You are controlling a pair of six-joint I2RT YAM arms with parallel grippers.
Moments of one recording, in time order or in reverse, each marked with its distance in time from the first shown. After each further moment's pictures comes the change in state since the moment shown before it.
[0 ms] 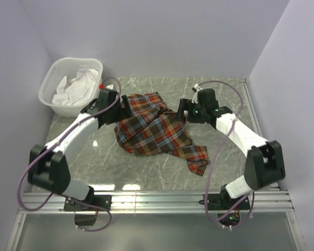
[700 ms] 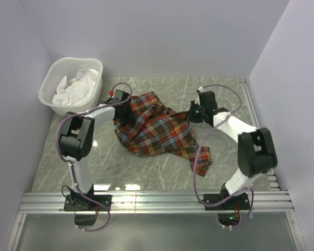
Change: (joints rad) left arm 0.016 0.545 0.222 0.143 -0.001 -0.075; right arm -0.062 0.245 0.009 0.193 0.029 0.070
